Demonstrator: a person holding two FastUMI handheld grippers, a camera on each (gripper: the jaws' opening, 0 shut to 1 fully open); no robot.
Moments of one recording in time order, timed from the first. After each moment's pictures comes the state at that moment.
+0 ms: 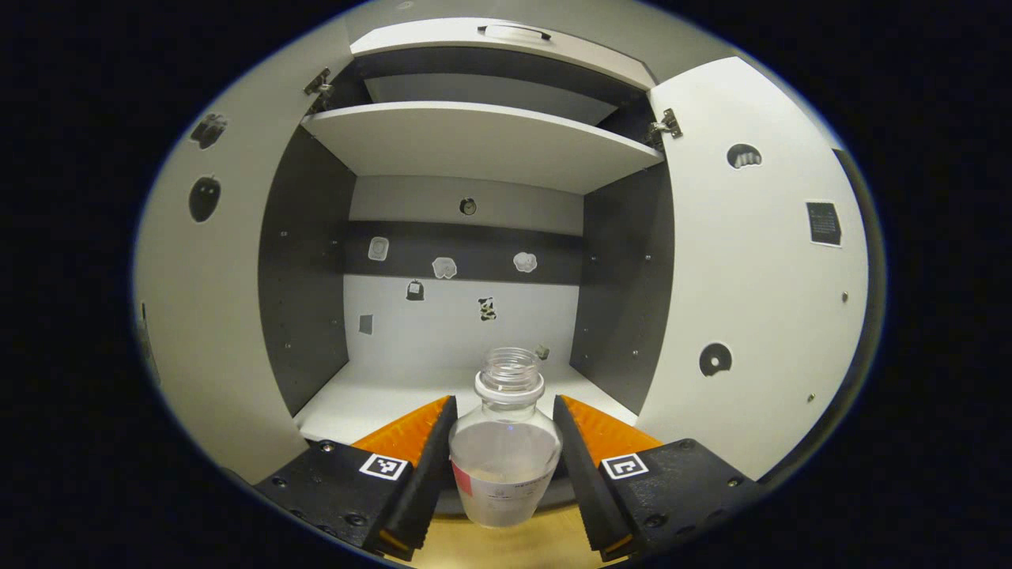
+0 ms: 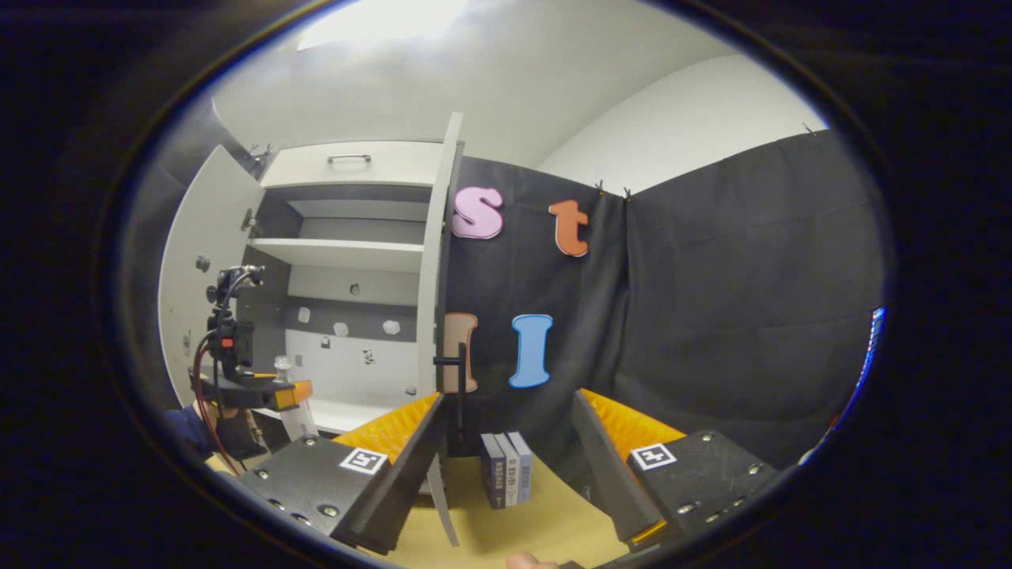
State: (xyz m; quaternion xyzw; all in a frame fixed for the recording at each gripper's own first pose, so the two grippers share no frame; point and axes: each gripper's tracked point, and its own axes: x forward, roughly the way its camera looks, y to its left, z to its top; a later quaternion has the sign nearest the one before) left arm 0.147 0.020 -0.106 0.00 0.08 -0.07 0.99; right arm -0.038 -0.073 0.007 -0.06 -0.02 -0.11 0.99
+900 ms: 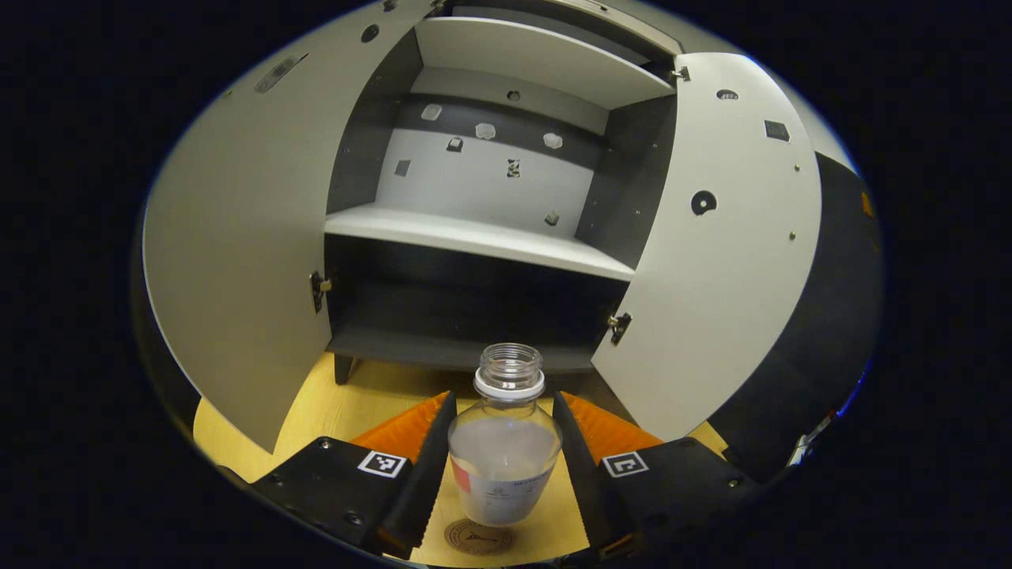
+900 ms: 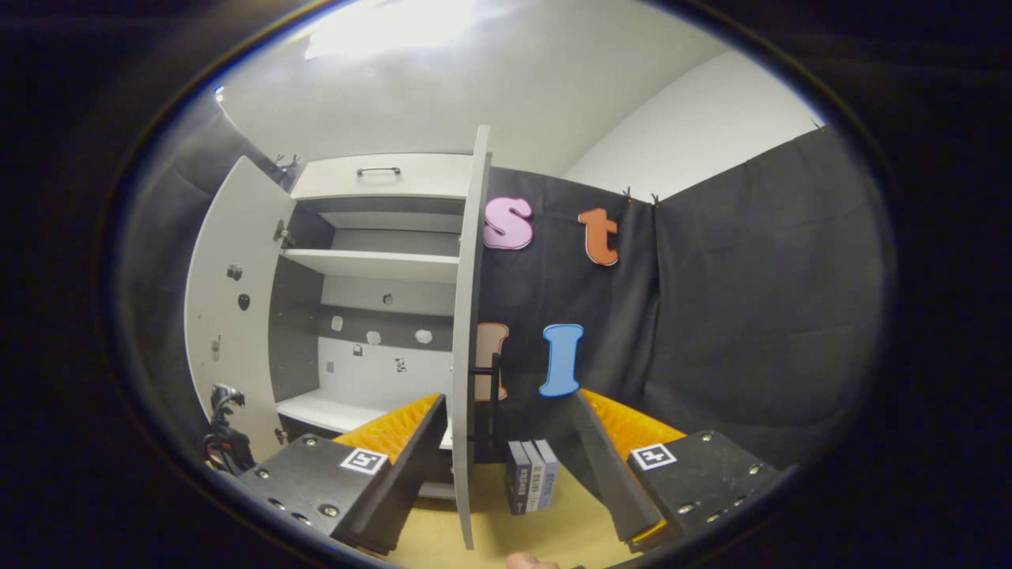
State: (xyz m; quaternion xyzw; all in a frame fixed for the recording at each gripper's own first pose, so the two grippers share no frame) left arm 0.013 0.046 -0.305 -0.09 0.24 -0.06 0.97; right arm -0.038 -0.060 0.014 -0.06 -0.03 -0.06 1.00
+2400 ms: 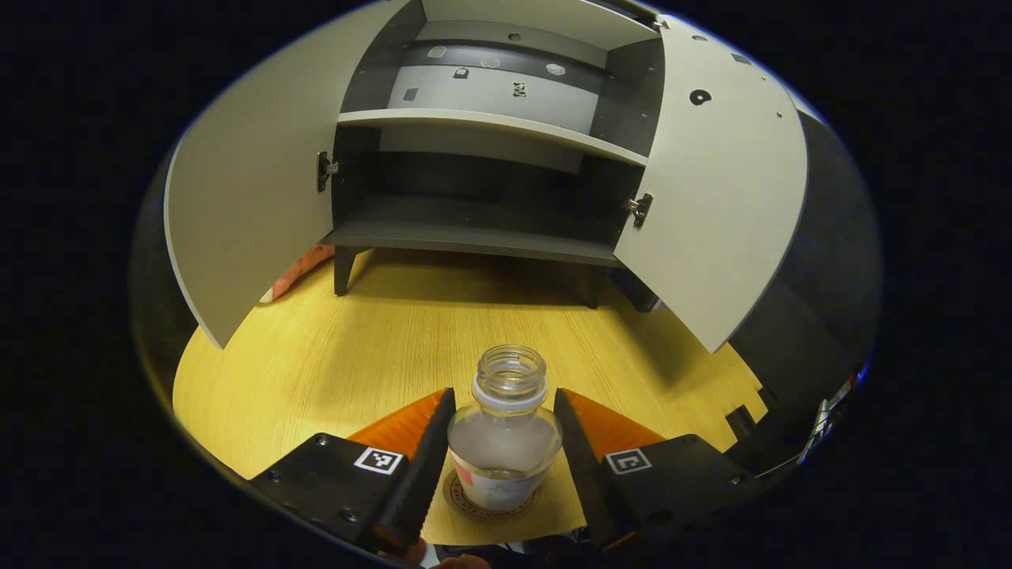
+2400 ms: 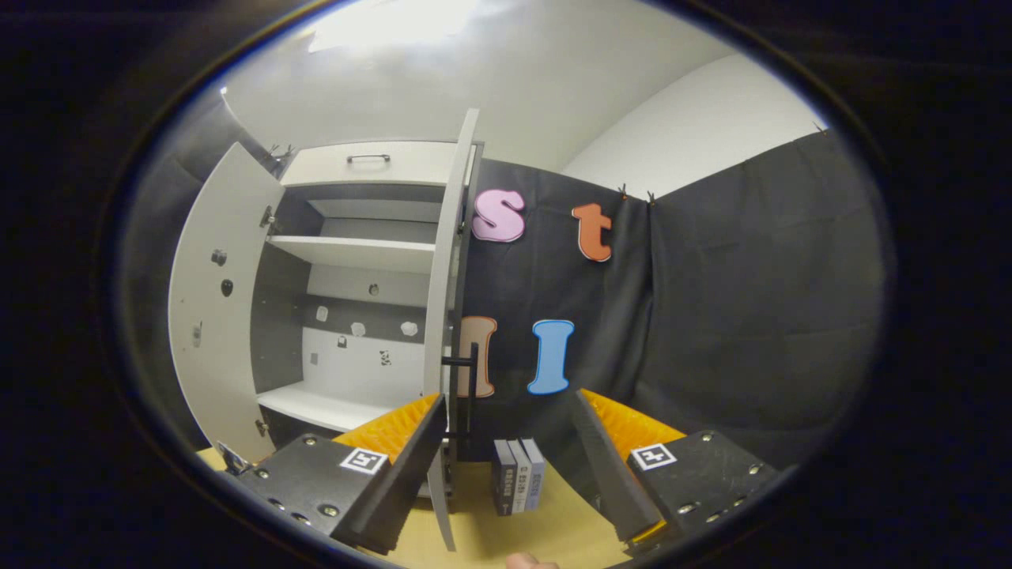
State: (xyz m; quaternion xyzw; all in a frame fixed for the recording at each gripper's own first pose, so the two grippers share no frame) left arm -0.055 0.039 -0.421 -0.05 0.33 -0.06 0.94; right arm -0.018 -0.081 0.000 -0.07 -0.03 -0.07 0.99
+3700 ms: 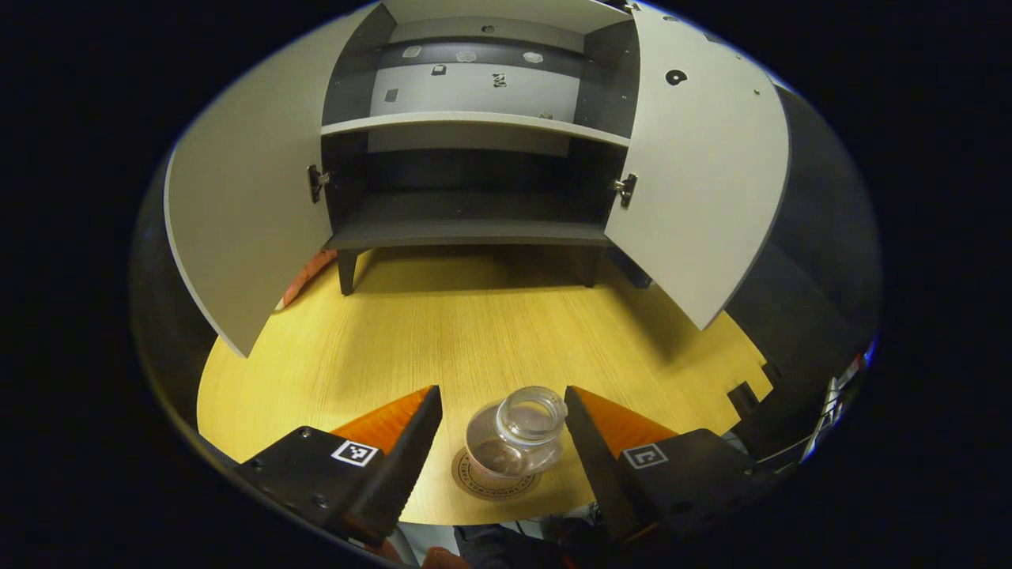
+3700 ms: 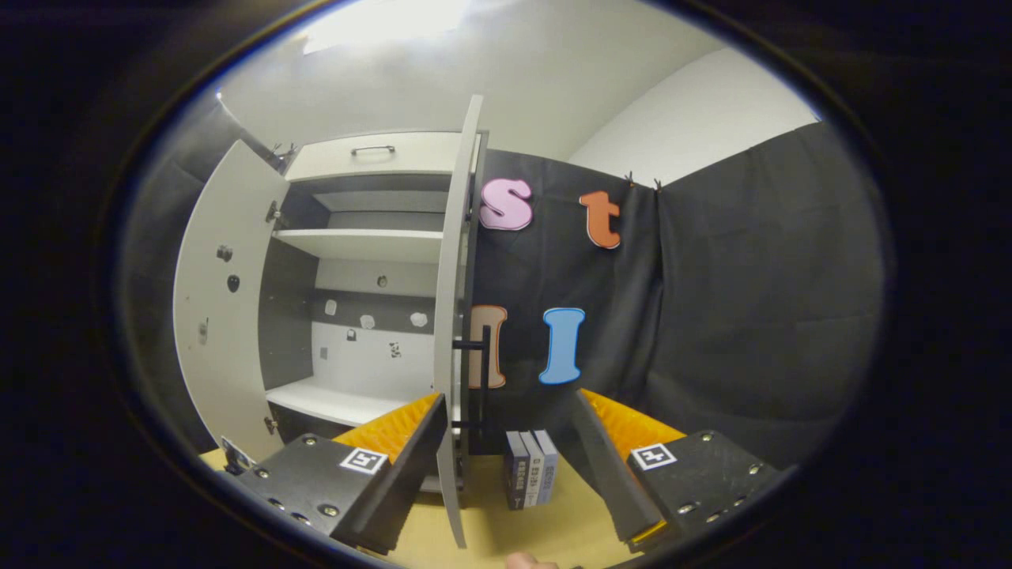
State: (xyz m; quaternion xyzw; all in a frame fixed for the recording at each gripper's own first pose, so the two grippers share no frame) left arm -0.072 0.029 -0.397 -0.01 0.35 -0.06 0.93; right arm -0.013 -0.076 -0.020 -0.06 -0.01 -0.06 1.00
